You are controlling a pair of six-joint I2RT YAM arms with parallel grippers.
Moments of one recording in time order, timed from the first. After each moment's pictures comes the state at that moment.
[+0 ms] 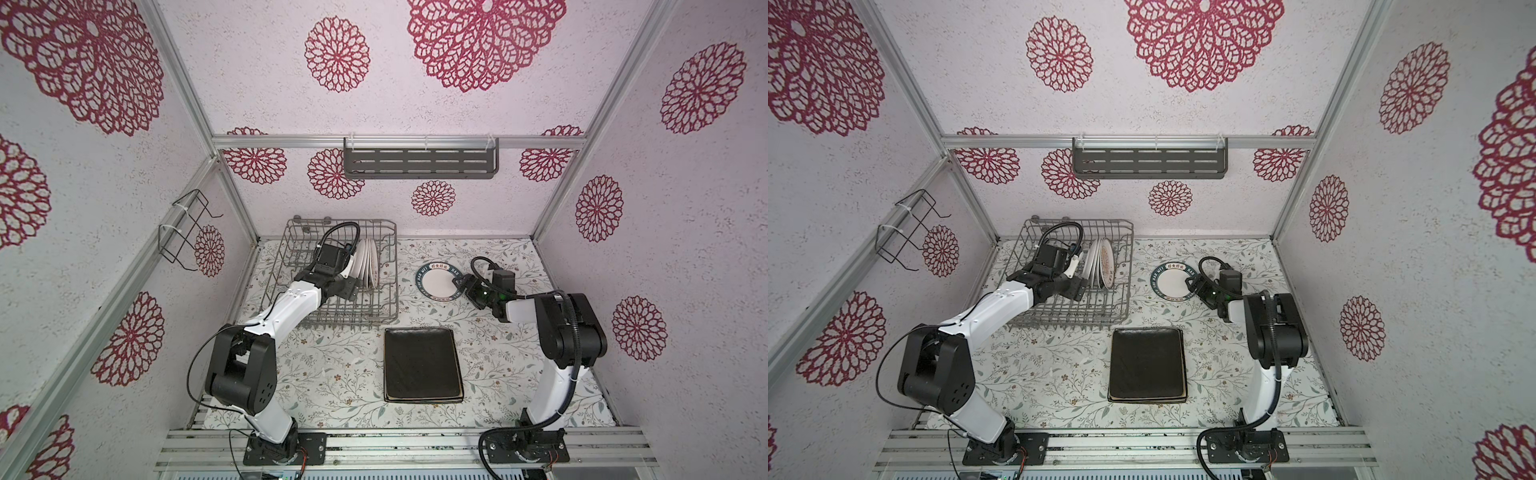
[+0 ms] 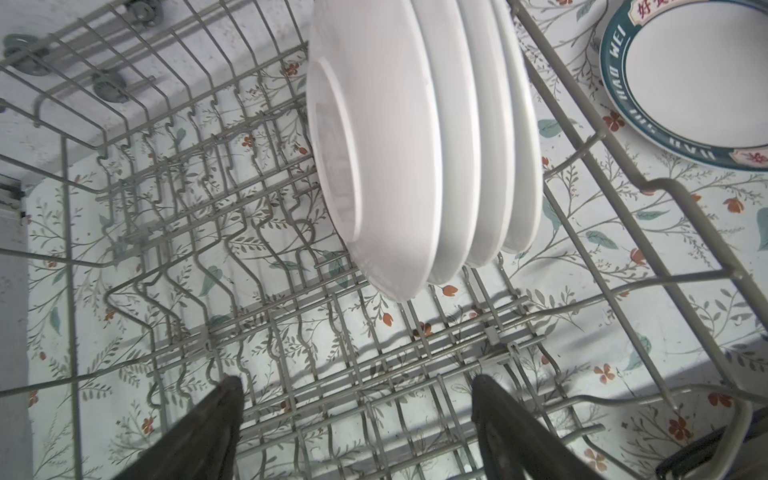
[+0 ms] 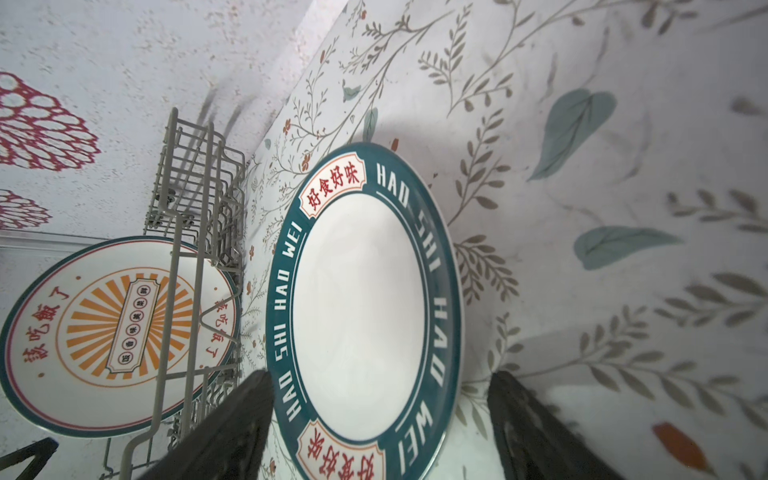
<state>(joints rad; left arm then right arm) -0.34 1.68 1.25 -0.45 -0.13 0.15 0.08 1.93 0.93 0.40 -0.43 0.75</state>
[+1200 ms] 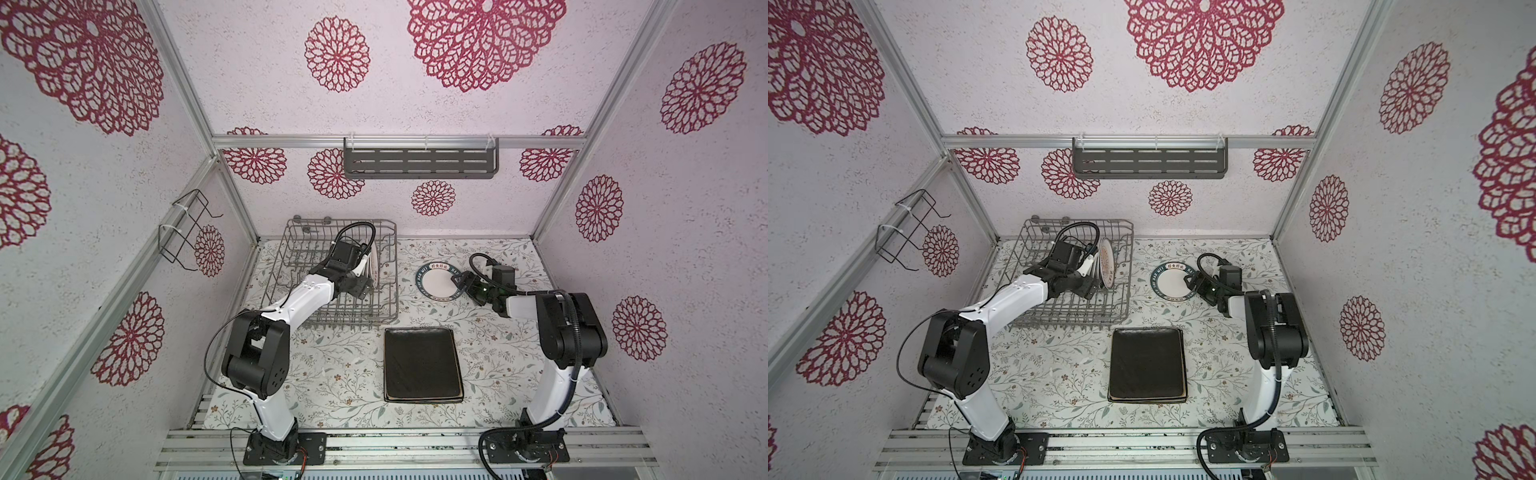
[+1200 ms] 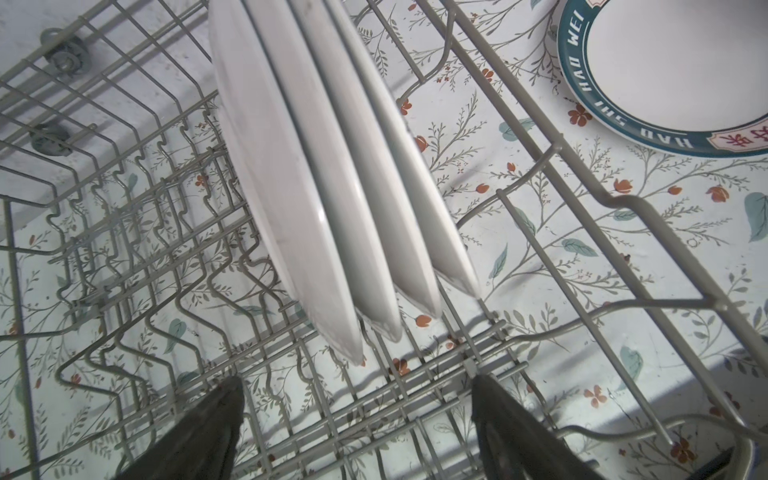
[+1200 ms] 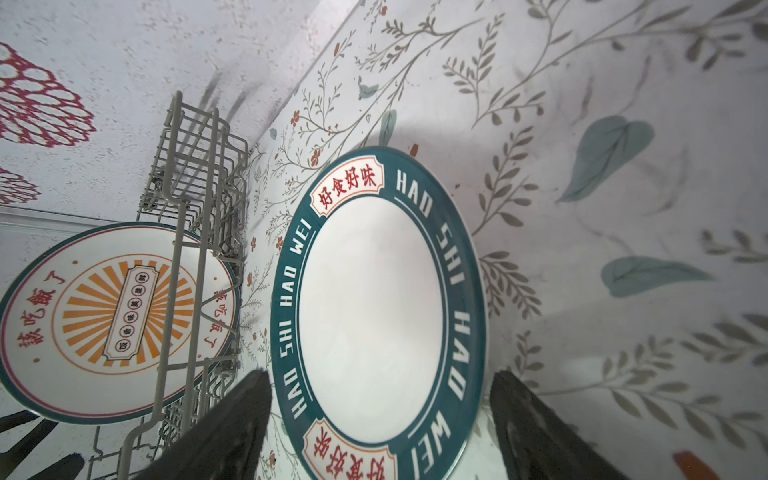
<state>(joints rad) -0.38 1.78 1.34 -0.43 -0.12 0.22 0.08 1.93 0.98 0.34 -0.45 0.70</state>
